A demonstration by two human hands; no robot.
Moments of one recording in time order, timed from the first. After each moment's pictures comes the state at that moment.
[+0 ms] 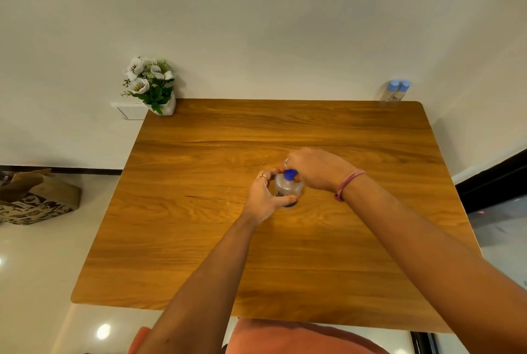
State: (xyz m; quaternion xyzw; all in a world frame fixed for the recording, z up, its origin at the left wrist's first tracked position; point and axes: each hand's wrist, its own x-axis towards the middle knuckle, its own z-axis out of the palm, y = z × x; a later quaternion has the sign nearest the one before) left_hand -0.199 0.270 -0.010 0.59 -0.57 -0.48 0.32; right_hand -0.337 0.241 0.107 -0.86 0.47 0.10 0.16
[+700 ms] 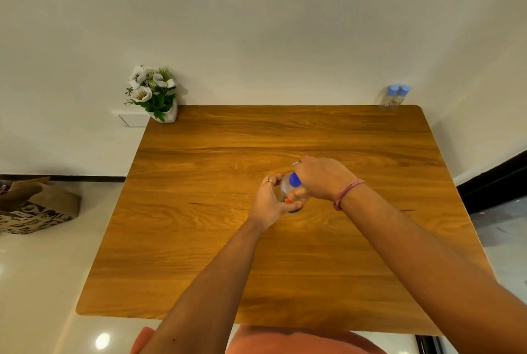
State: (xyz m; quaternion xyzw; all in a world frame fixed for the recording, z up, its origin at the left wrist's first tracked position) left_hand -0.199 0.267 -0.006 0.59 -0.58 -0.49 0.29; right_hand -0.326 0.248 0.112 -0.82 0.53 0.15 0.12
